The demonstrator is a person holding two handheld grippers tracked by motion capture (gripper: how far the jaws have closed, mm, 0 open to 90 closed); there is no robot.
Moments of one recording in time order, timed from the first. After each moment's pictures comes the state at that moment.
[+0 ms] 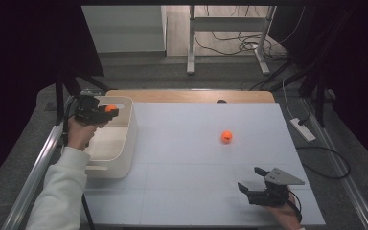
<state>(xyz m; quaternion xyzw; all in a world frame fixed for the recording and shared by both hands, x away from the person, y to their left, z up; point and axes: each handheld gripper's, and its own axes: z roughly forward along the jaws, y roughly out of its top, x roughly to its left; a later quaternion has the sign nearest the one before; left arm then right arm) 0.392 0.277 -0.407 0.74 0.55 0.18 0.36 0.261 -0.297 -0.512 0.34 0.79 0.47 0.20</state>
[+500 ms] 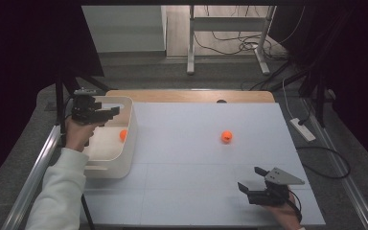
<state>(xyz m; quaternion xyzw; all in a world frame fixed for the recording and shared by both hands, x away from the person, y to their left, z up) 0.385 0.281 -0.400 0.71 0.55 0.19 0.40 0.262 -0.297 -0.512 0.34 0.79 0.47 0.20</state>
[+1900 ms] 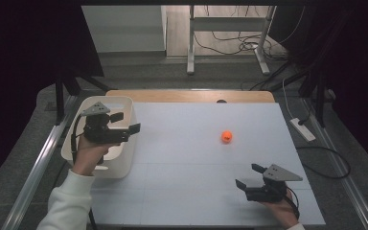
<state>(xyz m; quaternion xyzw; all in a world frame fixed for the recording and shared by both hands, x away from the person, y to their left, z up) 0.318 0.219 -0.384 0.74 0.43 0.15 0.49 0.271 -0.291 -0.509 0.33 0.79 0.48 0.19</state>
